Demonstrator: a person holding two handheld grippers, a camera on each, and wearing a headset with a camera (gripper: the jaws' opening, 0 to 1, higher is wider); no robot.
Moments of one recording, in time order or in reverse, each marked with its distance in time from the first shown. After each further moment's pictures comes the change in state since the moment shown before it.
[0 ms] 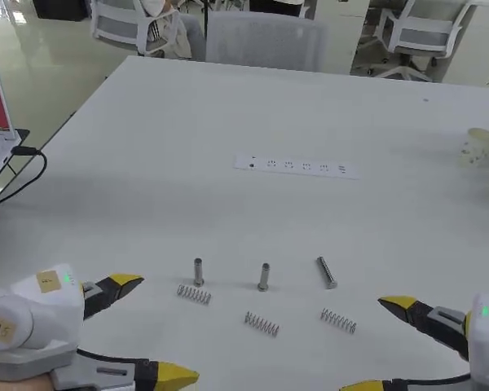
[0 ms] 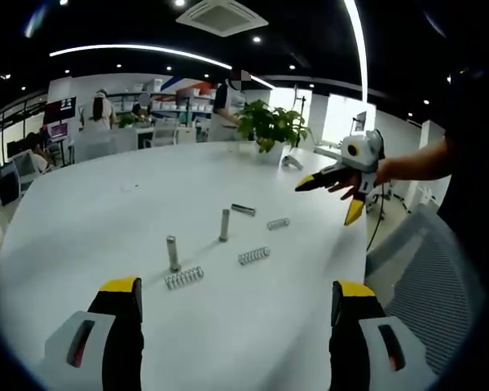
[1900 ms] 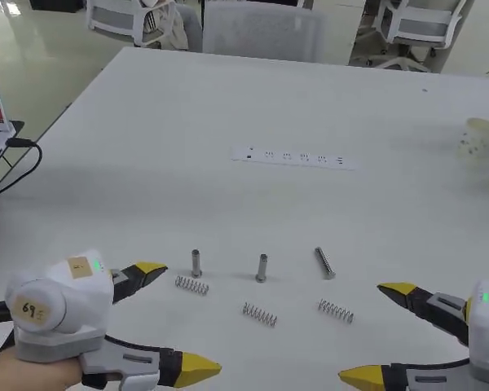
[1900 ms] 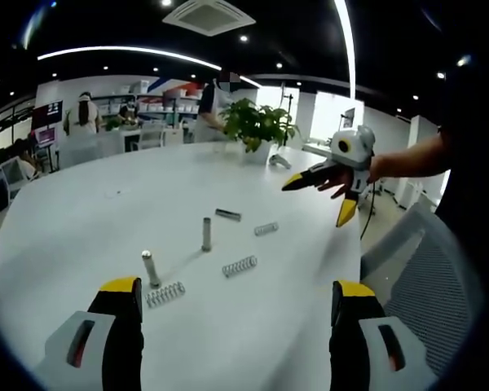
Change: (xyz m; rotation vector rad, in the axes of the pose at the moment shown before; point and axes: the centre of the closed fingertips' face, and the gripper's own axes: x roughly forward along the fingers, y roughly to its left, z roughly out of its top) left arm 0.024 -0.019 0.009 0.035 0.005 -0.062; right arm -0.002 -0.003 0.005 -0.003 -0.014 -0.008
